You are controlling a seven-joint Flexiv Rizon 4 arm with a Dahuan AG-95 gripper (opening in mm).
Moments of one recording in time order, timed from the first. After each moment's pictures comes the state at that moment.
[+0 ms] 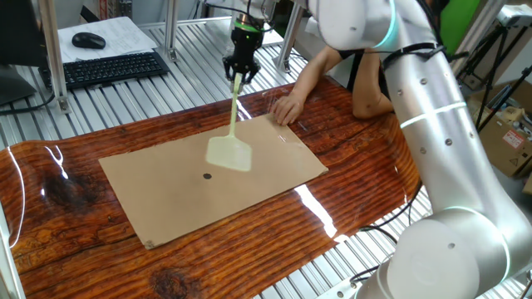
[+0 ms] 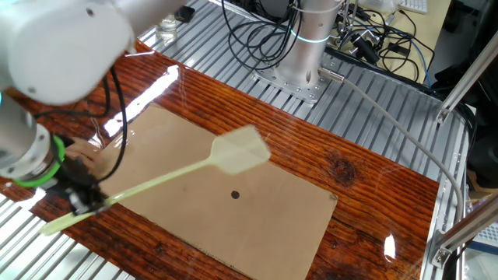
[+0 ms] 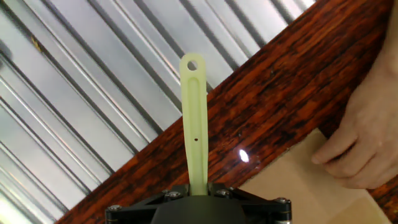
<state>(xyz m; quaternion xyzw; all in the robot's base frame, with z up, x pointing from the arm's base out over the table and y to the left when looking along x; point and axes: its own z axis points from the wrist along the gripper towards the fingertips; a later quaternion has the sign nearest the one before) 0.702 -0.120 0.096 -0.28 -0.94 -0.07 0.18</state>
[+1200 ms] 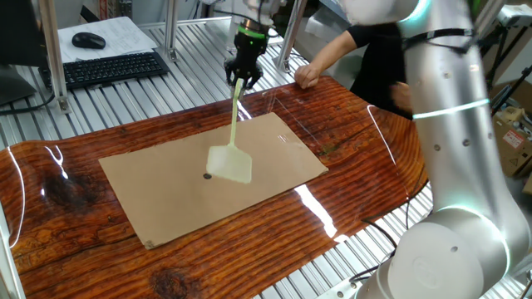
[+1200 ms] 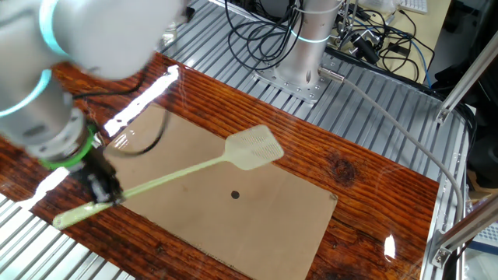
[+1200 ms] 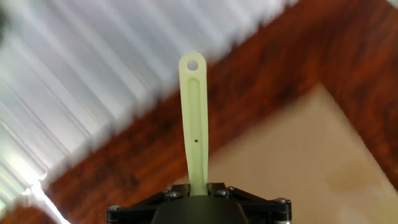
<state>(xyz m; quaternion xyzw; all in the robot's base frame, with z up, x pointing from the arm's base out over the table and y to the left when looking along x) 0.705 -0.113 0.088 -0.29 -0.95 -0.06 0.13</state>
